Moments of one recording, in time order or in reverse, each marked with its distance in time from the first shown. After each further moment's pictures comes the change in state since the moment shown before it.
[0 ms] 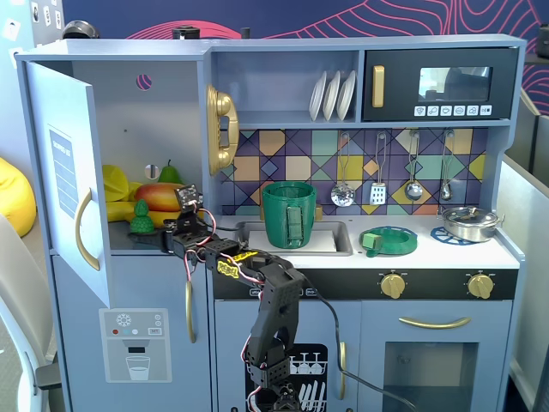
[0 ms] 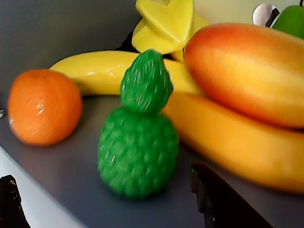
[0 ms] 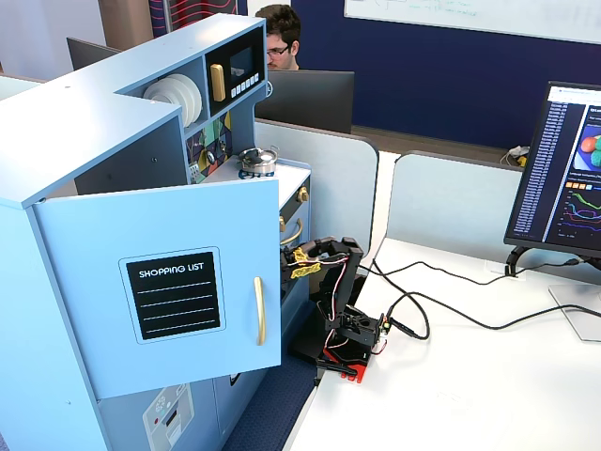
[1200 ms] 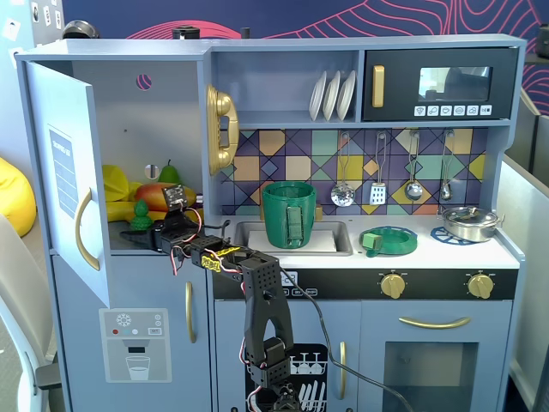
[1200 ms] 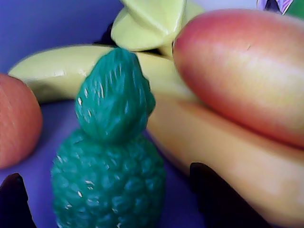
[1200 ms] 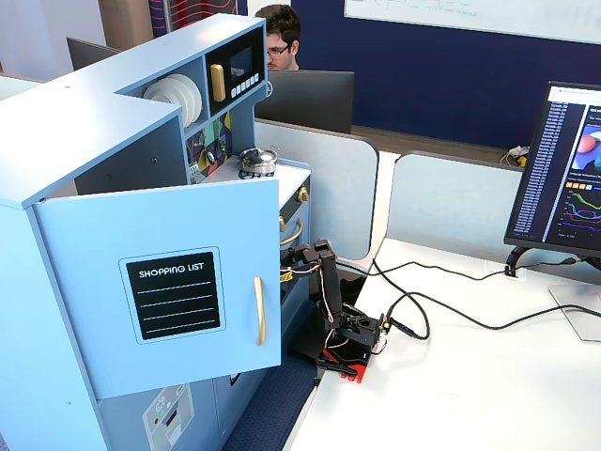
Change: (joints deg) arm 0.9 -22.4 -21.5 1.5 0.4
